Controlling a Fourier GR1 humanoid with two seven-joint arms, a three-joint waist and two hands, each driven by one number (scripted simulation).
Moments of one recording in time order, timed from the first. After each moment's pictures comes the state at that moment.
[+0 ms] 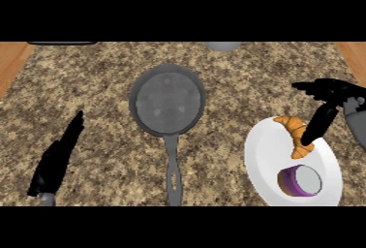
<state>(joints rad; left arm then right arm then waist) 0.05 0.33 -0.11 -1.56 -0.06 0.12 0.12 -0.59 -0.59 0.17 -1.17 0.11 0.66 0.80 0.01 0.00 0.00</state>
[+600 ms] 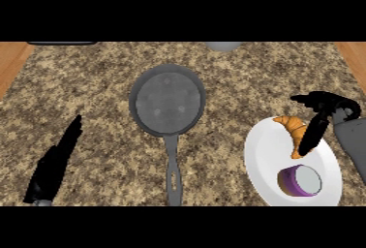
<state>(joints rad) 0.10 0.30 -0.08 -1.62 -0.09 0.09 0.14 -0.54 -0.54 0.16 -1.14 0.24 0.68 0.80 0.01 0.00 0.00</state>
